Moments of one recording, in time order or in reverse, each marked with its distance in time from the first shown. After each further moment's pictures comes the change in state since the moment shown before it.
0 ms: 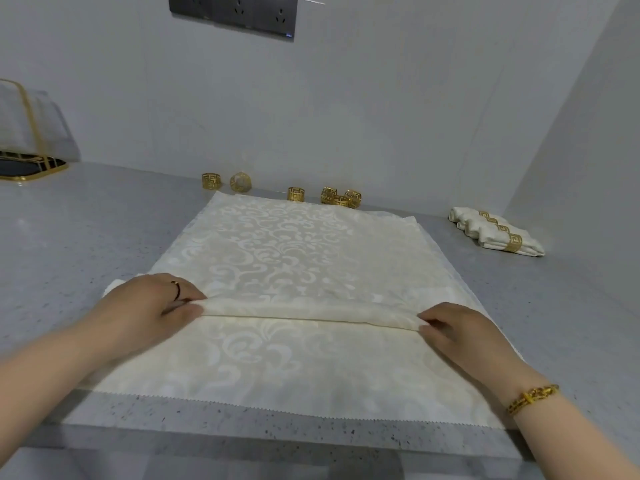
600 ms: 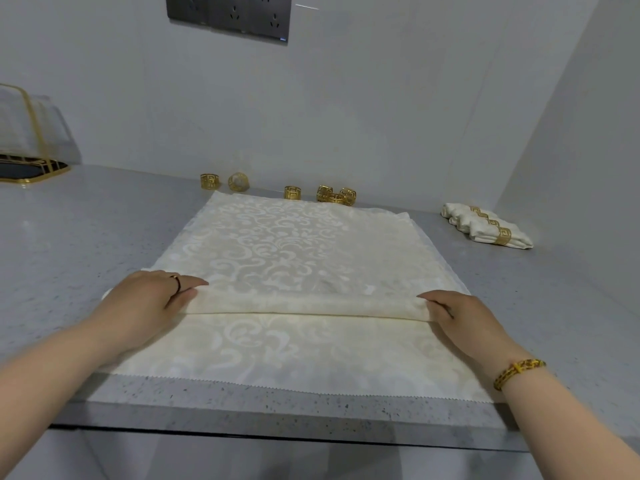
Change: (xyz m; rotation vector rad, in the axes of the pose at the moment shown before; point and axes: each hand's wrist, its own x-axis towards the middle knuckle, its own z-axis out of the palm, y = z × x) left_hand -0.008 0.012 -0.001 0.156 0.066 -0.036; right_hand -0.004 0.003 -0.006 0.041 0.026 0.145
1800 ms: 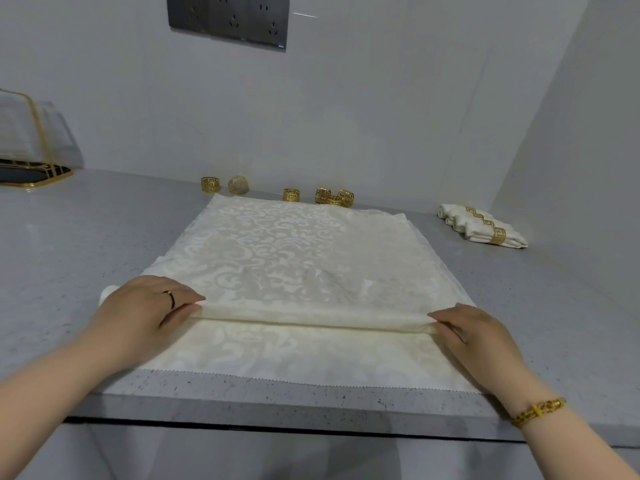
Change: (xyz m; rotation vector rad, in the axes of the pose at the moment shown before) left_hand -0.023 -0.002 -0.002 0.097 0.126 0.217; right_hand -0.041 0.006 0.002 -0.106 0.249 -0.238
